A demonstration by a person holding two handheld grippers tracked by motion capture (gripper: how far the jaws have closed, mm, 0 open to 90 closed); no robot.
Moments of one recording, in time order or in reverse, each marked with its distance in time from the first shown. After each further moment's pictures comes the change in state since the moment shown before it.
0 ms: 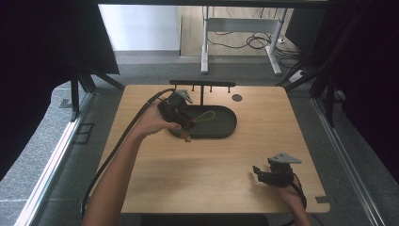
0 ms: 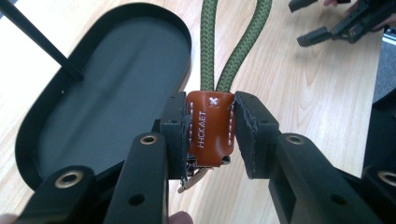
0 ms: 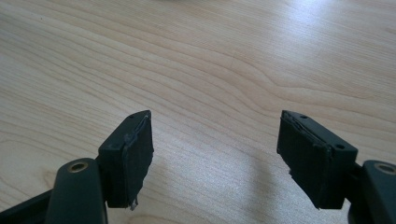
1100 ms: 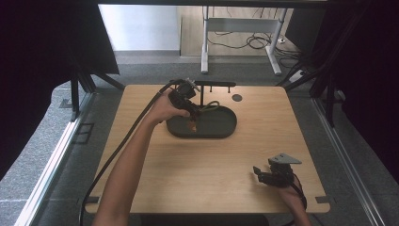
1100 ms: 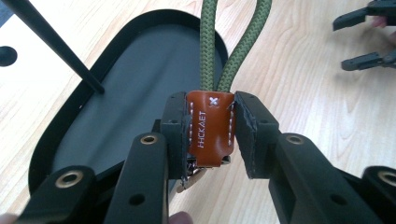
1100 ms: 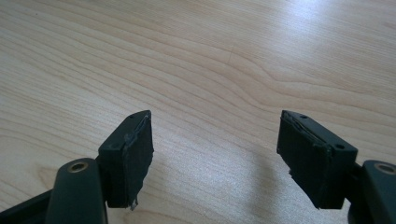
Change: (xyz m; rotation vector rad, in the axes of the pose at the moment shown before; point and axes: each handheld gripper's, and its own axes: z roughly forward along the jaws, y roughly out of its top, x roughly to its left) left arm 0.048 0.023 0.040 0.035 0.004 -0.060; right arm -0.001 -0.003 0.001 0.004 -0.006 0.002
